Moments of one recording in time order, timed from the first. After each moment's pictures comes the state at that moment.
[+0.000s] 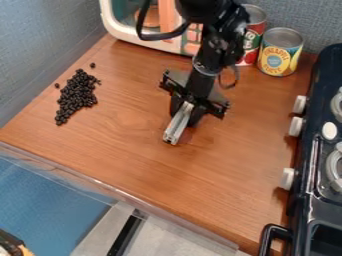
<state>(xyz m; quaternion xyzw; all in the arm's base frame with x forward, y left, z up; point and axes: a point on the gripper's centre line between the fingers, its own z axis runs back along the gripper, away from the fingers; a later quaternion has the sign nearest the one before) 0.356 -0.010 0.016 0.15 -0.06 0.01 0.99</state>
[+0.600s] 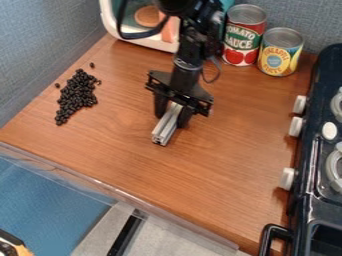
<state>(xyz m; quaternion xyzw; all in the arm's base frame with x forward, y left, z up) 0.346 0.014 0.014 0.10 -0.01 0.01 0.99</state>
